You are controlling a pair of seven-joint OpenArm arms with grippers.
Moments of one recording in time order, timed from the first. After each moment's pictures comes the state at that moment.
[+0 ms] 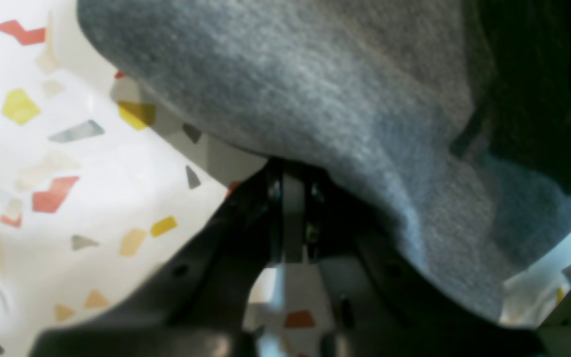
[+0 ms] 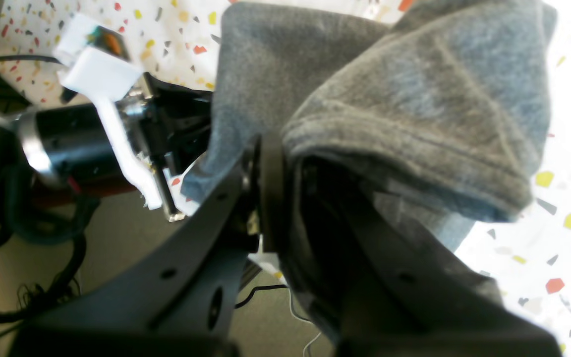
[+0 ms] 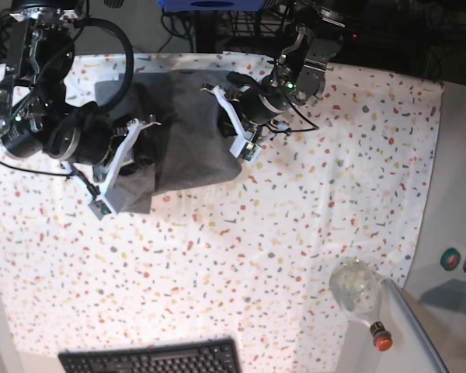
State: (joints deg) left arm 10.8 -3.8 15.7 74.2 -8.7 -15.3 22.2; right arm -9.2 3.2 5.8 112.2 33.4 21.6 -79.7
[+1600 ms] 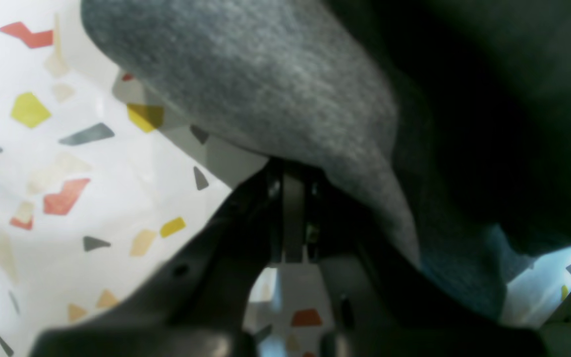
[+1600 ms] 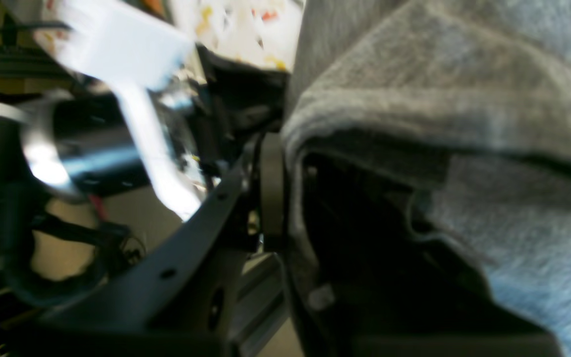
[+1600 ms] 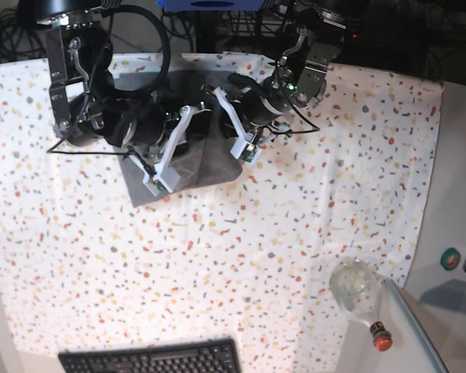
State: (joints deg) left arm 10.4 -4.0 15.3 74.2 -8.7 -15.4 22.8; right arm -9.2 2.1 -7.3 97.3 33.1 16.3 -69.2
